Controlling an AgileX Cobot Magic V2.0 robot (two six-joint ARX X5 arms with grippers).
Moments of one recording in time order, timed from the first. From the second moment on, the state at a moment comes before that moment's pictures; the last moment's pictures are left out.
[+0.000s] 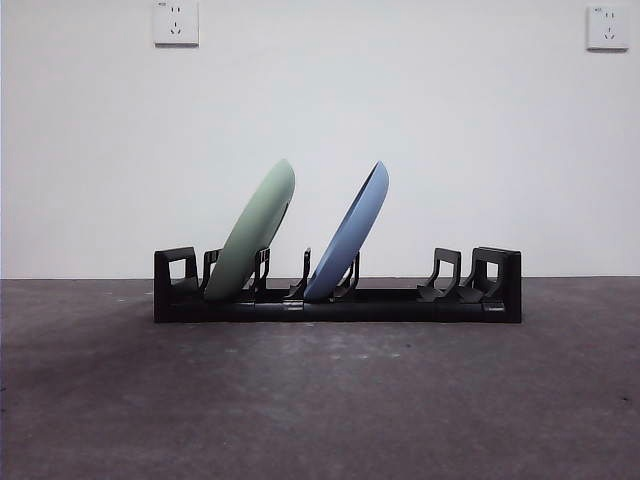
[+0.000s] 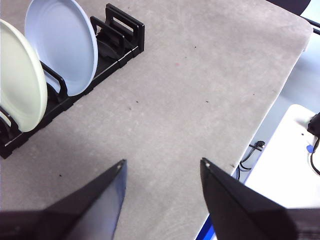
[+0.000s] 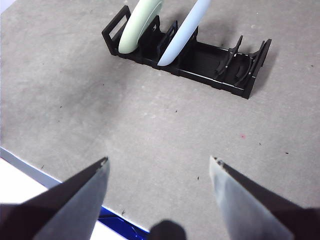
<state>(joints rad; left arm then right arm) -0.65 0.90 1.29 -1.03 0.22 0.06 0.48 0.82 1.51 -1.35 -0.09 0.06</state>
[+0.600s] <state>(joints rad) -0.65 0.92 1.29 -1.03 0.22 0.06 0.48 0.82 1.51 -1.35 -0.09 0.11</state>
